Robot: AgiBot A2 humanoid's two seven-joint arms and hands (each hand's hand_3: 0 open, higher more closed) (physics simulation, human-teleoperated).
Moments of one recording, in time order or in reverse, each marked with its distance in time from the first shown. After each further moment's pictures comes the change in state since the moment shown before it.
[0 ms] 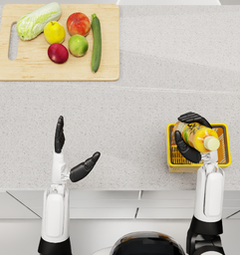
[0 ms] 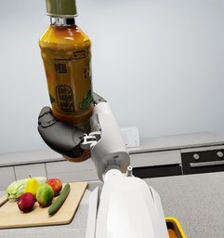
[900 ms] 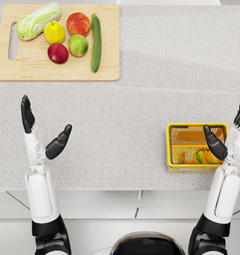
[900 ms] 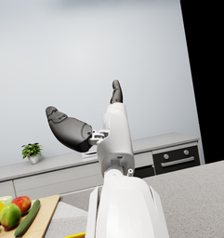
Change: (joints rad) left arm 0.259 -0.024 -0.126 0.237 0.000 0.000 0.000; right arm 0.005 0.035 -0.143 0.015 -0.001 -0.224 -0.001
